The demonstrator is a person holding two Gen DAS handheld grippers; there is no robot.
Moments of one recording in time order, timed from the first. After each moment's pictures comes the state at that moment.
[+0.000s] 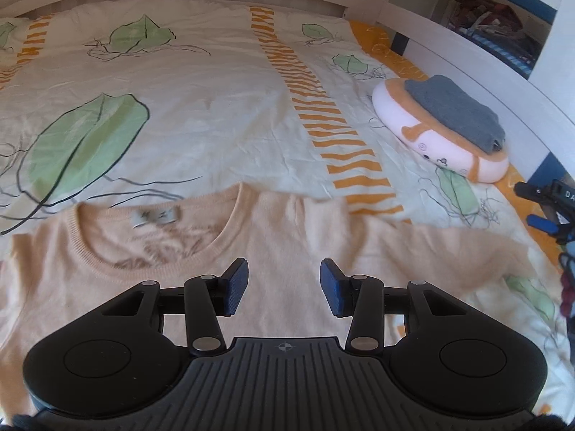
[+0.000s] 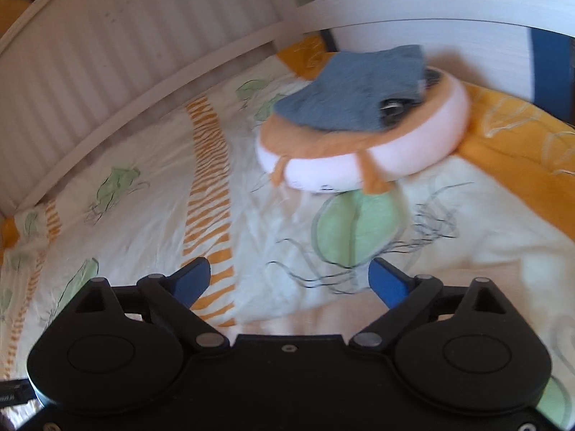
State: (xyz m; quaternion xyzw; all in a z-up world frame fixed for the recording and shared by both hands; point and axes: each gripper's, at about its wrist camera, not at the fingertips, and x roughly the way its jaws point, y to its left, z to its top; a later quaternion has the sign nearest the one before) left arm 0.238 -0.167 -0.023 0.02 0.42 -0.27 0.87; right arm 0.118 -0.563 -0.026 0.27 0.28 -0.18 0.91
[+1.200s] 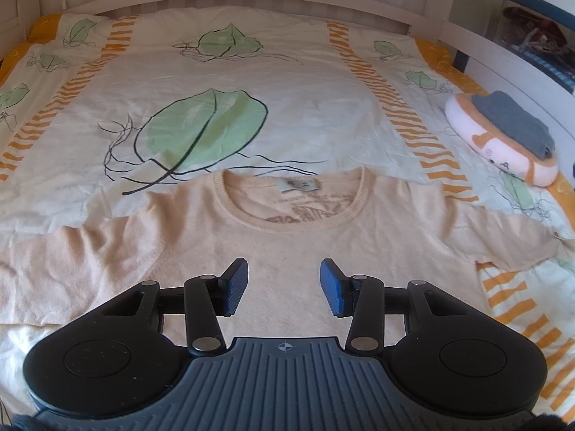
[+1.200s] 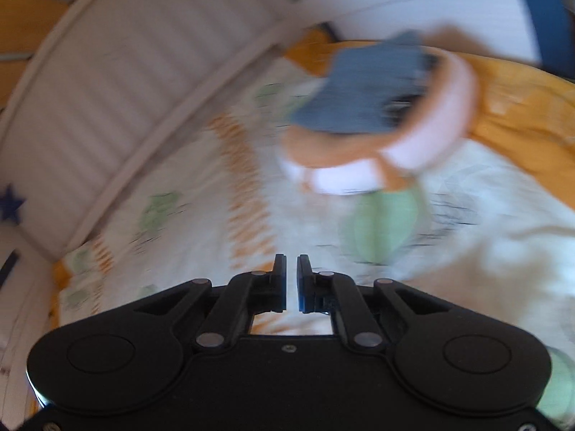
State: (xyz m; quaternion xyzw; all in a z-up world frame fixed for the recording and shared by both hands) left arm 0.215 -0.052 -0.023 0.03 0.40 -0.17 0.90; right arm 0.122 -0.567 0.011 0.36 0.25 -0.09 0.89
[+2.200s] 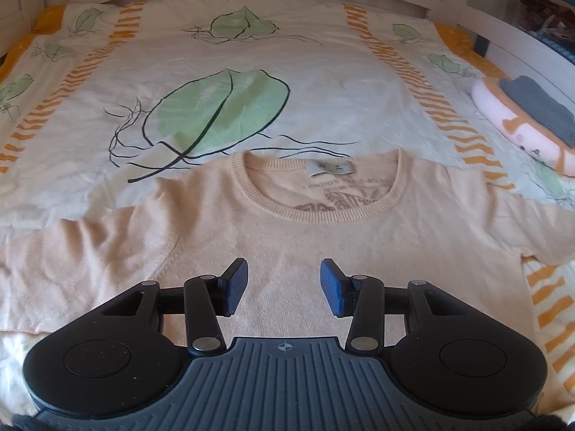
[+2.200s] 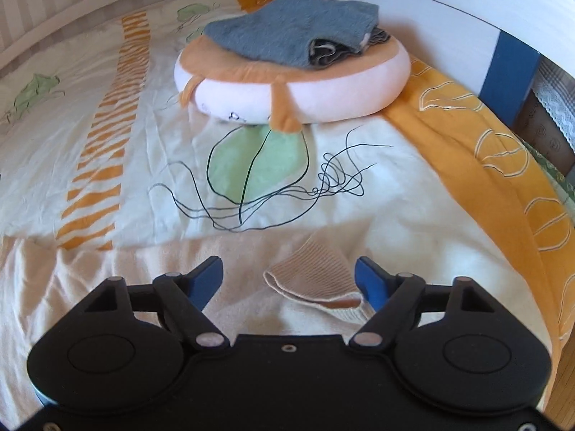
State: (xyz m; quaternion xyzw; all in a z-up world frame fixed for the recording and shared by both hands) left arm 0.240 -0.050 -0.055 0.05 0.42 -0.16 0.89; right arm 0.136 -0.561 -0.062 0.13 0.43 -0.27 0.85
